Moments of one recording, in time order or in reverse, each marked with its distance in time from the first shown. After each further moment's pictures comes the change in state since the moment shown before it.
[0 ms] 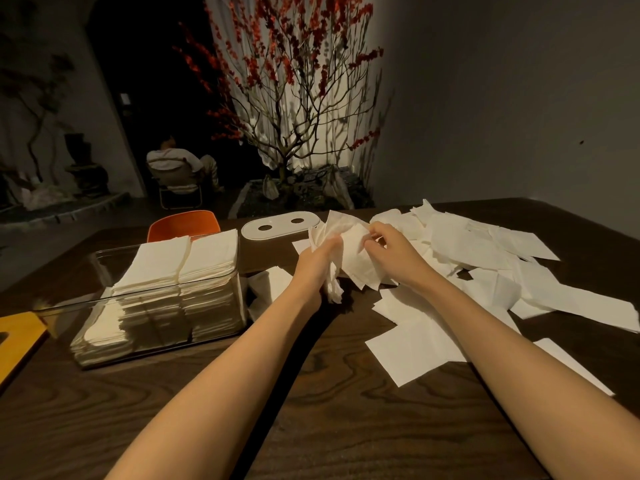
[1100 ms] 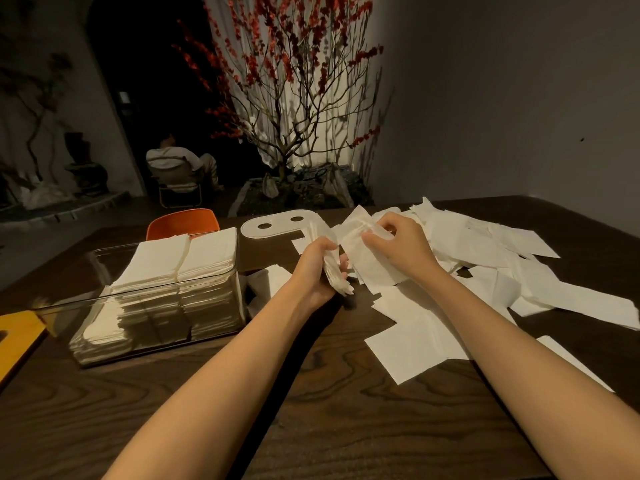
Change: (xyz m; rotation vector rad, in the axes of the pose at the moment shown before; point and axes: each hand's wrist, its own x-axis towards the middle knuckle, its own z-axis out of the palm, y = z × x) left_hand 0.006 -0.006 -0.003 -0.490 -0.182 -0.183; right_hand 0.005 0.005 -0.007 -0.061 0.223 -0.023
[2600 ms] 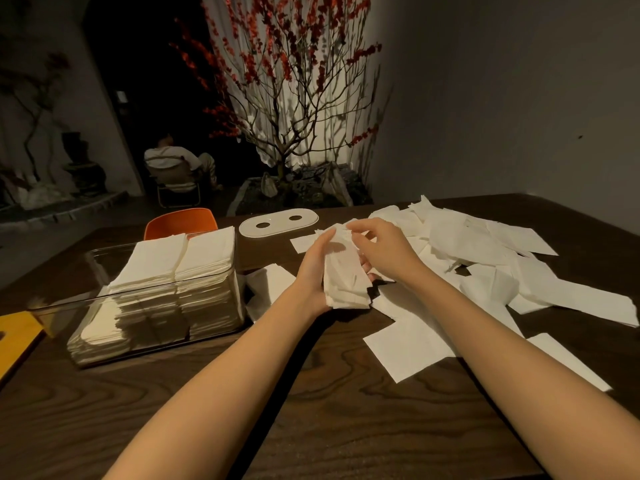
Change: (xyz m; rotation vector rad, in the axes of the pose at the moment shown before) left_hand 0.003 -0.008 0.002 -0.040 -0.163 -0.058; right_hand -0.011 -0.026 0.004 0.028 -0.180 0.071
